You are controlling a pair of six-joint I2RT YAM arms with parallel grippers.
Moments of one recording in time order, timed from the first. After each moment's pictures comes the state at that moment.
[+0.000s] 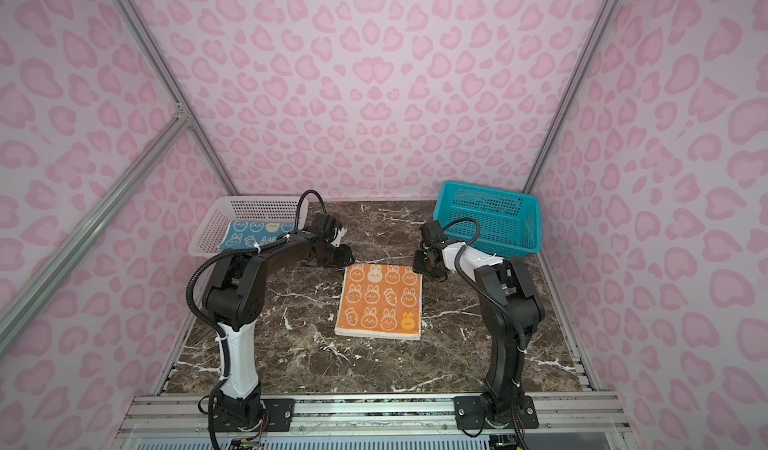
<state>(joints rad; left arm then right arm) -0.35 2.08 1.44 -0.48 0.23 -0.31 0.34 1.91 1.24 -0.46 -0.08 0.54</state>
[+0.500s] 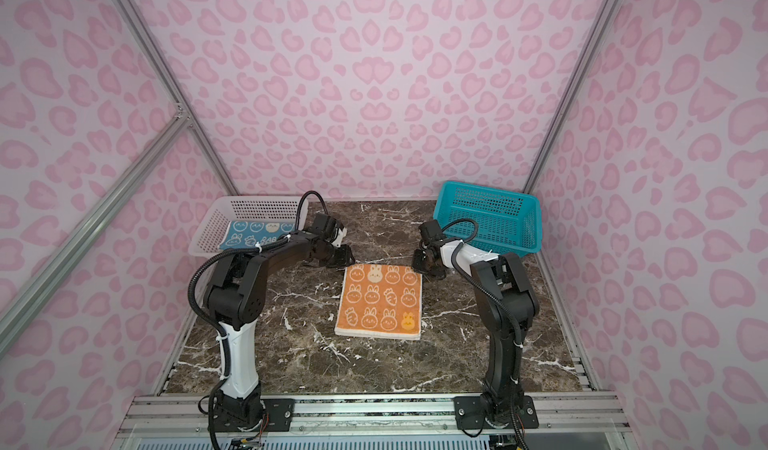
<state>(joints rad) -0.36 2.09 1.43 -0.46 0.28 -0.31 0.34 1.96 1.27 -0.46 -0.12 0.56</state>
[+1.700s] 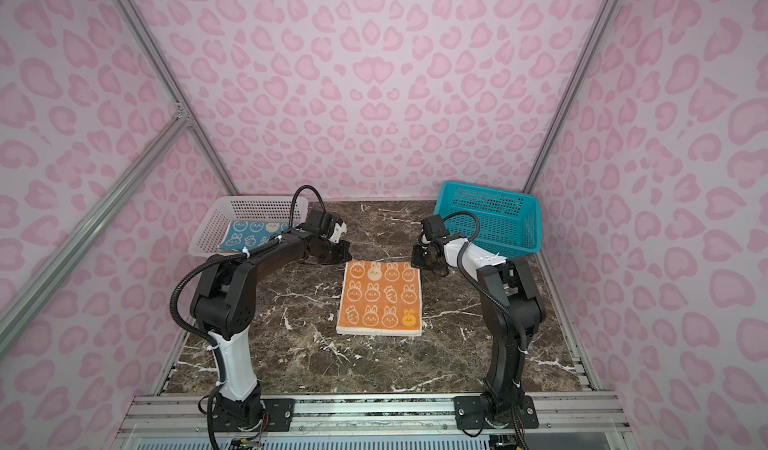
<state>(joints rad) -0.36 1.96 1.40 -0.48 0.35 -0.32 0.33 1.89 1.27 -0.46 -0.17 0.44</state>
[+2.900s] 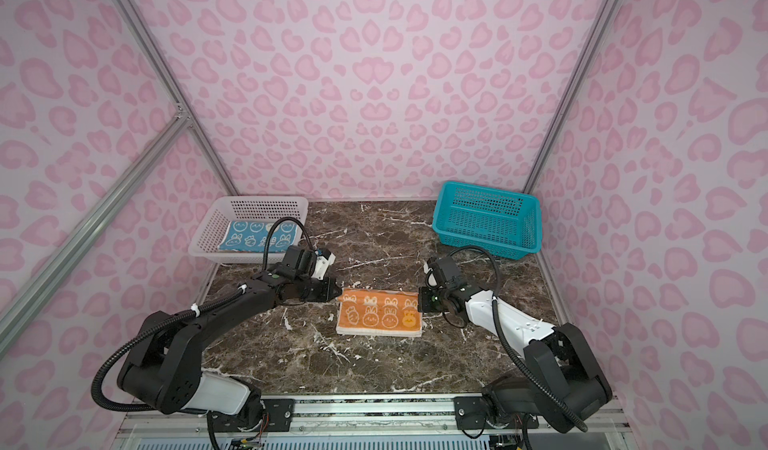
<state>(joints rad) -0.41 1.47 0.82 -0.36 0.40 -0.32 0.45 1.35 0.70 -0.37 -0.19 0.46</state>
